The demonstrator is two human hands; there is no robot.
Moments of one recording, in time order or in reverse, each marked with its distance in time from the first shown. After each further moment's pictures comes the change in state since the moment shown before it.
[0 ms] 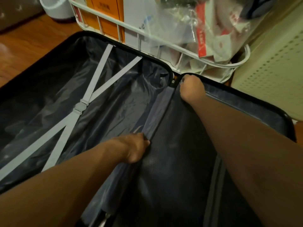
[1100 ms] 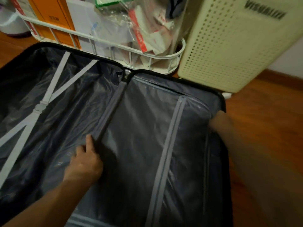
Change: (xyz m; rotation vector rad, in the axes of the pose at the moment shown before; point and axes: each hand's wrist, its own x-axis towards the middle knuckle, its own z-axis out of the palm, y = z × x) left_hand -0.078 0.014 0.116 -0.123 0.393 -0.286; right_hand -0.217 0.268 -0.055 0.051 -0.189 0.689
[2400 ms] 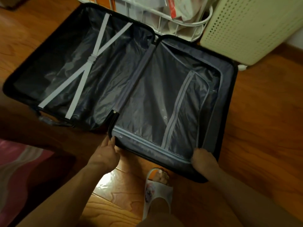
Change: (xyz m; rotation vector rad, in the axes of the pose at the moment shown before) left_hand -0.177 -0.150 0.038 -0.005 -0.236 0.157; right_hand -0.311 0.110 0.102 -0.397 -0.416 -0.436
